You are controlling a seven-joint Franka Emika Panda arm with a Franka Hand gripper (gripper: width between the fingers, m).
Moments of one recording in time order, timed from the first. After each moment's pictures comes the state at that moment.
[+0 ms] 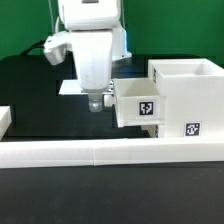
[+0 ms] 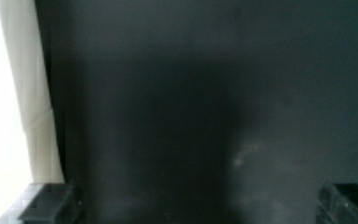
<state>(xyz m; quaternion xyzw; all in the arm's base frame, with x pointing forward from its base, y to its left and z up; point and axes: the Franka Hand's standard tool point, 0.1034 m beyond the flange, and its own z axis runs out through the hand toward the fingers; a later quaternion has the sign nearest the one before) 0.584 -0.044 0.064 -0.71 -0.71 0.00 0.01</state>
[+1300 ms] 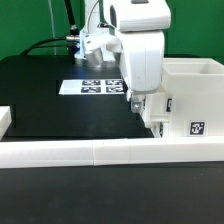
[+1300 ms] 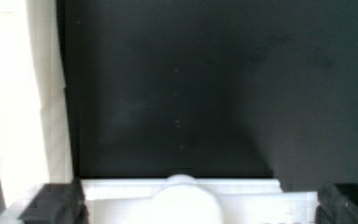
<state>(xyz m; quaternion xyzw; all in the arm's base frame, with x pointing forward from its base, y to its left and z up) 0.593 0.013 0.067 -0.69 -0.72 0.00 0.03</state>
